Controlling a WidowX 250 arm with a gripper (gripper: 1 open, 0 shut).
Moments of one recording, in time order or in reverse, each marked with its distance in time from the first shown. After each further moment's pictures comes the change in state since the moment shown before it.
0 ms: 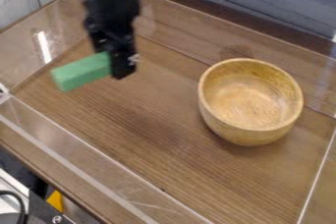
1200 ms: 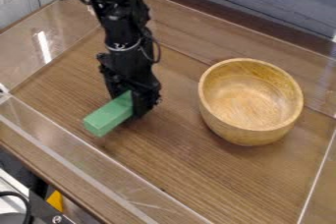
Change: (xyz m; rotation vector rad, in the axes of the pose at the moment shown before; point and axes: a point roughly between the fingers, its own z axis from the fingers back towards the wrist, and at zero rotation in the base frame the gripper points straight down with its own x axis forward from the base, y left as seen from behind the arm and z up) arm 0.022 -0.020 -0.072 0.016 0.050 0.158
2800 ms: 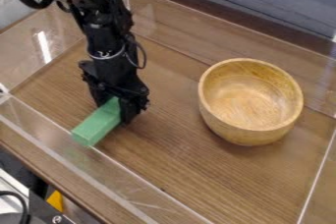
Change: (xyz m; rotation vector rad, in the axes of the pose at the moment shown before) arm -0.022 0.010 -0.003 0.017 -0.018 0.134
